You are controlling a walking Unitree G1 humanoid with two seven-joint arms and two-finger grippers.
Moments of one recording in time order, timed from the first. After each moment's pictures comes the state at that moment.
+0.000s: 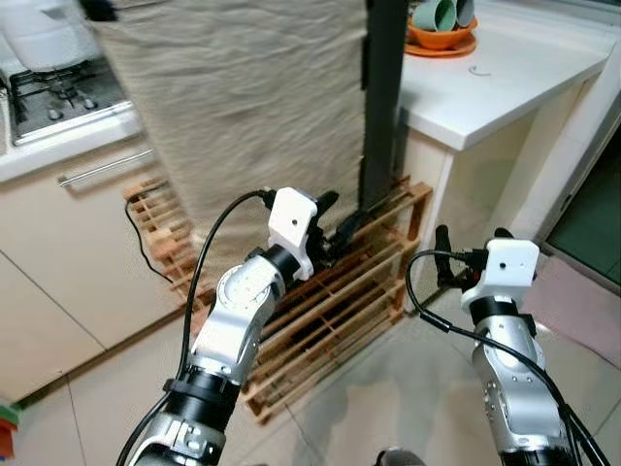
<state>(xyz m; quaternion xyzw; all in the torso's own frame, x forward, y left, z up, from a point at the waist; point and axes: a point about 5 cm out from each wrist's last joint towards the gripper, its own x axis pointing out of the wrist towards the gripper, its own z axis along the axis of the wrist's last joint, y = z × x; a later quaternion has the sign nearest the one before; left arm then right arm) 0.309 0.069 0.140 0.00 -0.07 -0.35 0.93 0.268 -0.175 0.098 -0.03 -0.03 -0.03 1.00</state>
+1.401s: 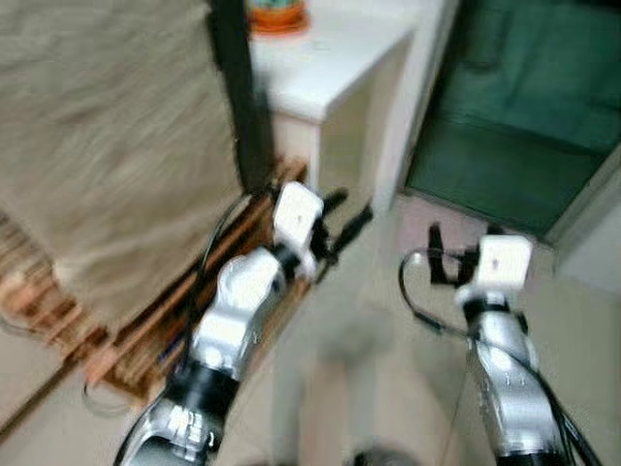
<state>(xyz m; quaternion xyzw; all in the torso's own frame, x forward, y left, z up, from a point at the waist) 0.313 0.063 0.145 0.00 -0.08 -0.39 0.92 0.271 -0.177 0.102 -0.04 -0.05 -0.03 1.00</state>
